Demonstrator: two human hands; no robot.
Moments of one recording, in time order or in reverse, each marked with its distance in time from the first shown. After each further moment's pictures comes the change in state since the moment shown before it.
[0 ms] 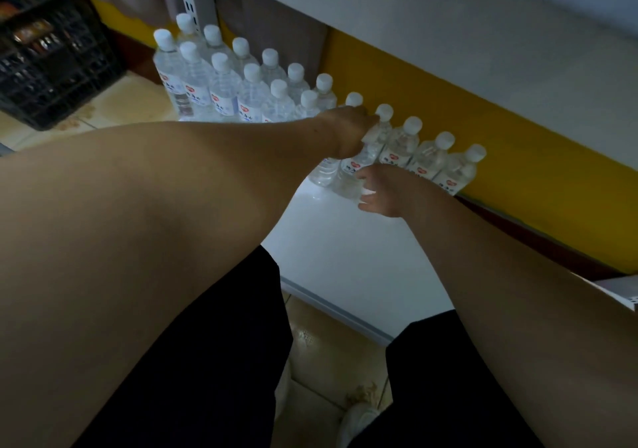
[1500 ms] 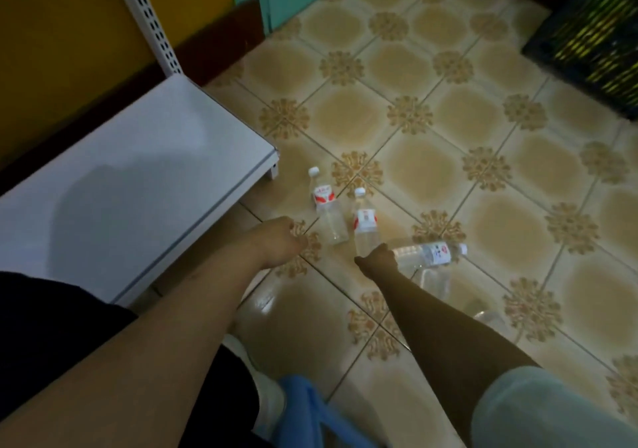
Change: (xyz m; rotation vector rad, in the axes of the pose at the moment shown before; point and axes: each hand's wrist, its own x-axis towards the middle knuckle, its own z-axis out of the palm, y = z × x) left_hand -0.216 0.616 0.135 -0.076 -0.865 0.456; right_hand -0.316 0.687 -0.133 0.536 0.907 0.768
